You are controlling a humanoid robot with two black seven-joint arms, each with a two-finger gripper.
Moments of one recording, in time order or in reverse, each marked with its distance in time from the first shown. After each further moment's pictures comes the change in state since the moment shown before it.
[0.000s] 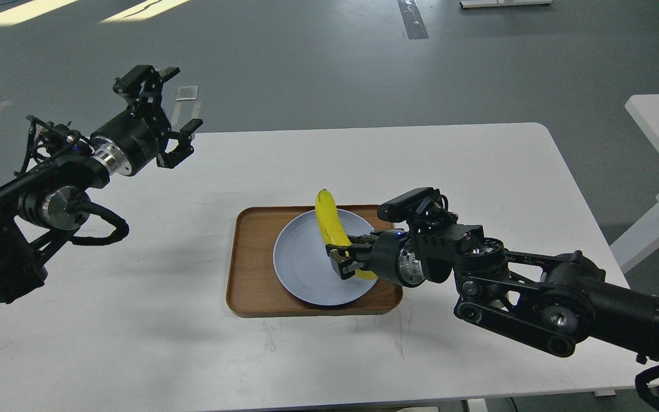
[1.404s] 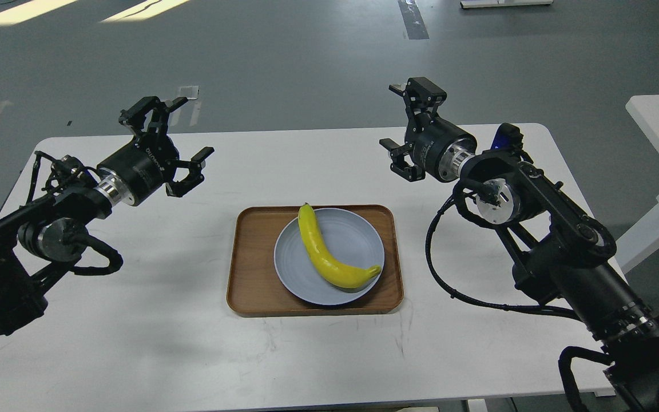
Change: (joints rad) left arm 0.141 0.010 -0.076 -0.058 -0.020 -0.130 0.005; right arm -0.122 0.220 0.784 -0.306 0.985 -0.247 -0.008
